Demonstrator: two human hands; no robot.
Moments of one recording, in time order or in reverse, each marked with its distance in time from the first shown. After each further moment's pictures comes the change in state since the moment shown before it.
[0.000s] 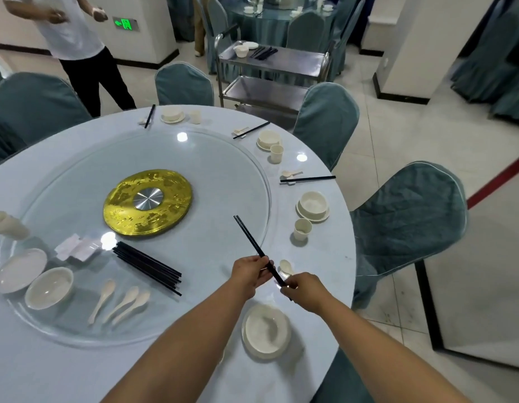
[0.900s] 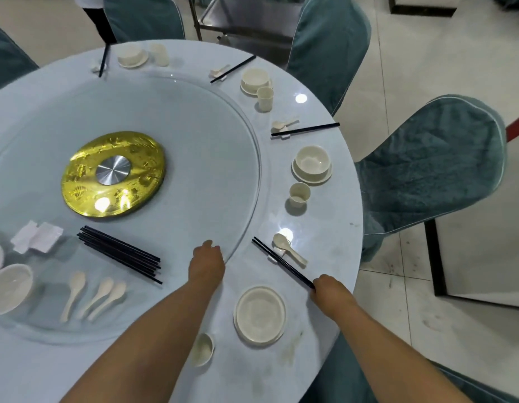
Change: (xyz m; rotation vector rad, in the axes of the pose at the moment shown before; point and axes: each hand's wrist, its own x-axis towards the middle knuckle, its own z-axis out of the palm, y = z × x) left_hand 0.087 -0.015 -0.079 1.835 0.243 0.259; right_hand 0.059 0.130 0.038 -0.487 -0.093 0.162
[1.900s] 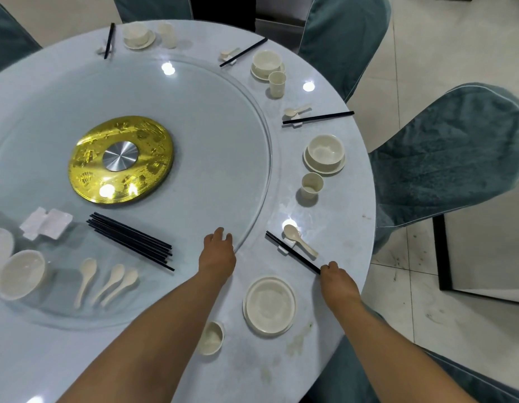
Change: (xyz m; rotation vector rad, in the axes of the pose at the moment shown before) left_hand 0.004 -0.006 0.012 0.022 -0.004 0.024; right_hand 0.007 -0.011 0.020 -0.219 0.159 0.046
